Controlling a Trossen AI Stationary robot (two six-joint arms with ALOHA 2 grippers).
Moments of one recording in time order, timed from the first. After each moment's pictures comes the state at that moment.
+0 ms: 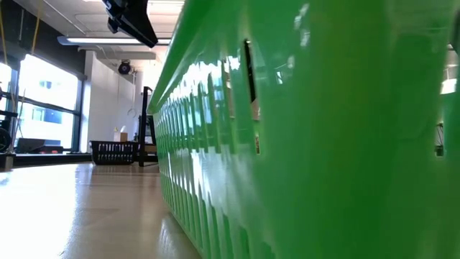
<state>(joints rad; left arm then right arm) 0.30 1.05 1.13 -0.88 -0.36 -0.19 -0.32 1.94 1.71 -0.90 0.01 -0.48</state>
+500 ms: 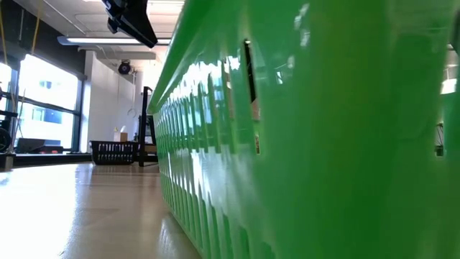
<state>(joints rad) 0.30 1.05 1.13 -0.88 -0.36 -0.19 -0.32 1.94 1.71 -0.89 0.06 -0.45</state>
